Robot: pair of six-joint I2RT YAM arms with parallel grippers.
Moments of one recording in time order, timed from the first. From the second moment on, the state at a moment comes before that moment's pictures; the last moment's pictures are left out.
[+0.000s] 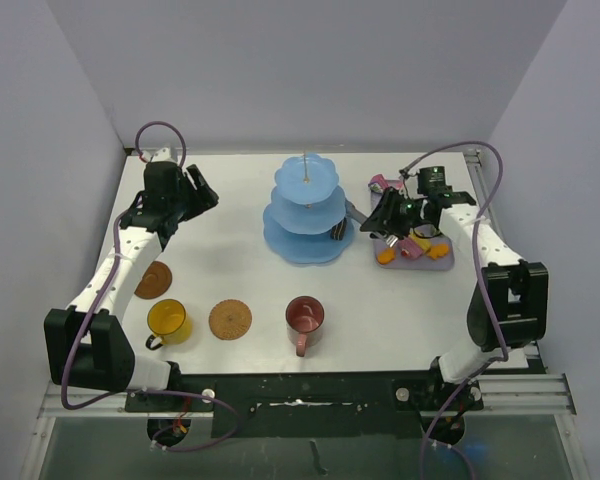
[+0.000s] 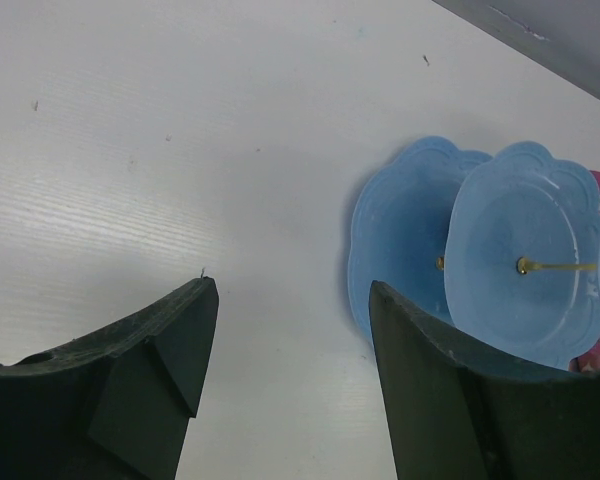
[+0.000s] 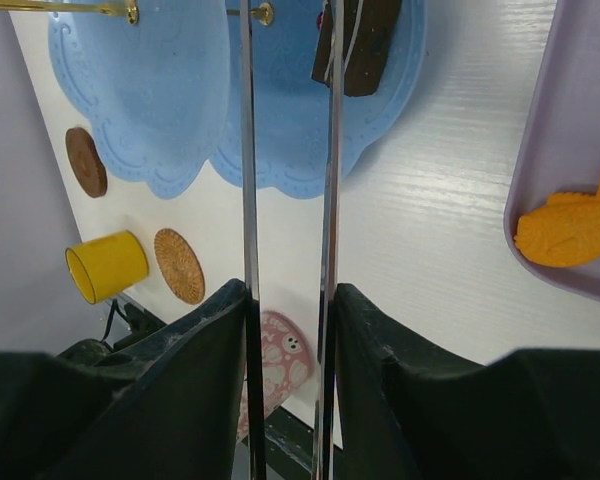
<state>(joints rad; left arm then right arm) -0.14 1.39 1.14 -0.32 -0.02 -0.56 0.10 1.63 1.24 -0.61 -0.59 0.47</state>
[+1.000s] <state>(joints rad) -0.14 1.39 1.14 -0.32 -0.01 -0.56 -0.29 1.45 1.39 -1.01 -0.33 0.34</state>
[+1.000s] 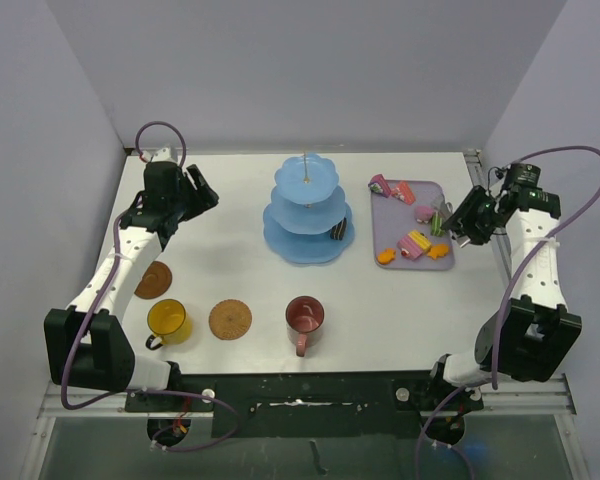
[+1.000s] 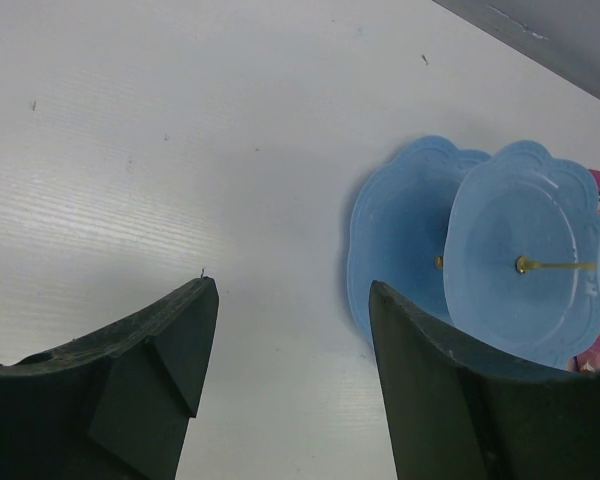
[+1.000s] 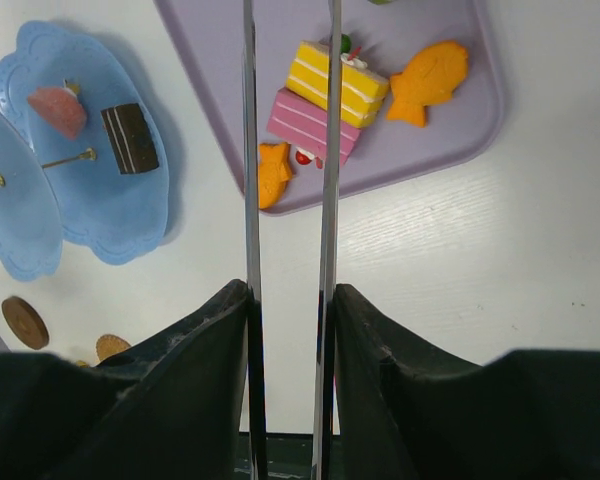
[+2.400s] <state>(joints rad) -0.14 1.39 1.15 -0.32 -0.01 -0.56 -0.32 1.55 1.31 -0.88 -0.38 0.46</state>
